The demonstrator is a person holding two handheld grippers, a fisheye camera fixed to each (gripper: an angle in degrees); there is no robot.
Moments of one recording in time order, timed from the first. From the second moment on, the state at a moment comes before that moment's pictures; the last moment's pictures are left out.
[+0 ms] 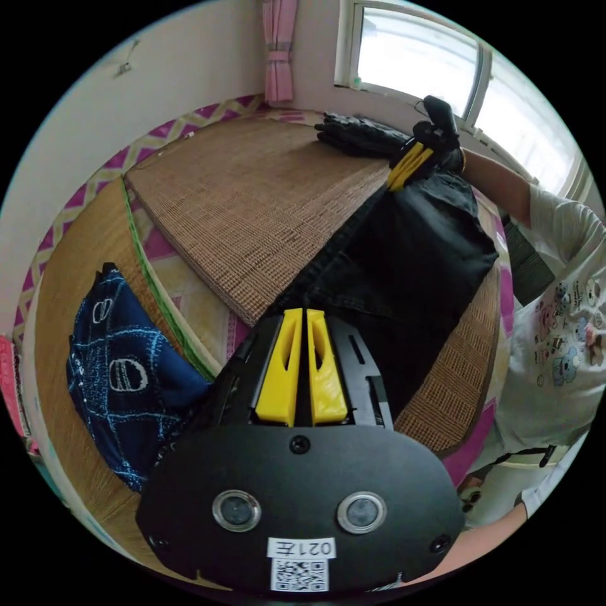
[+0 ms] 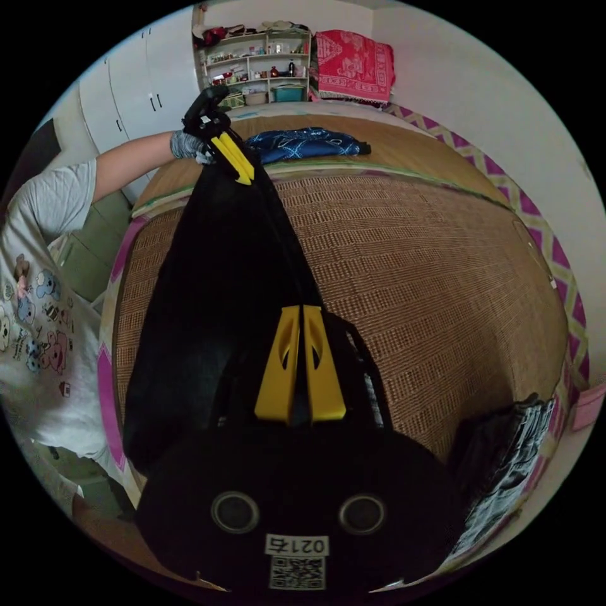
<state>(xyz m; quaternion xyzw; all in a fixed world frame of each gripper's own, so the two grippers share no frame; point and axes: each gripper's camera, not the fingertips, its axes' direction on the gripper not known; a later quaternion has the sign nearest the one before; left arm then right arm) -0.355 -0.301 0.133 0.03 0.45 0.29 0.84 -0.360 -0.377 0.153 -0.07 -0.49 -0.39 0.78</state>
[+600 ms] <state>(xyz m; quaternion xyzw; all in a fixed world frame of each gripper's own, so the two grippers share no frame) -0.377 -0.280 0.202 -0.05 0.45 0.24 0.86 -0.378 -0.293 0.095 -0.04 -0.52 -0.41 0.74</state>
